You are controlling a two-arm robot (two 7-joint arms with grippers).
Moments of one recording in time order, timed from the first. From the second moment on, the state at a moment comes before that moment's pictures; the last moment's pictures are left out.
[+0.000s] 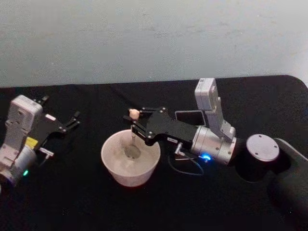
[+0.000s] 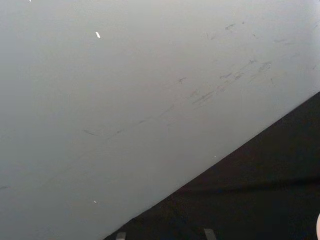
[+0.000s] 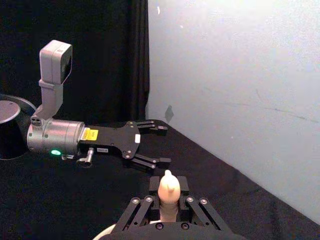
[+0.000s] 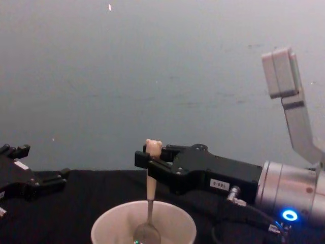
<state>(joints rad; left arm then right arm) -0.20 0.60 0.45 -1.41 -0.25 -0.12 0.03 0.49 0.27 -0.60 -1.11 0.47 -0.24 0.75</state>
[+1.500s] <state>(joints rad) -0.20 0.60 0.45 -1.41 -0.25 -0.12 0.03 0.42 0.29 -0.62 -1.23 0.47 -0.20 0.71</state>
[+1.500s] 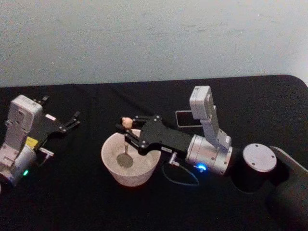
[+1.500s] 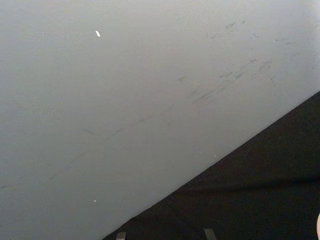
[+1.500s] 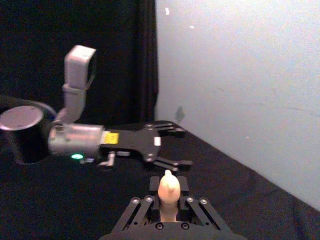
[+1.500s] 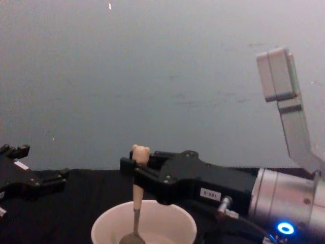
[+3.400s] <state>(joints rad) -0.20 0.60 0.45 -1.41 -0.25 -0.12 0.03 0.42 0.27 -0.60 -1.22 0.46 -0.20 0.69</state>
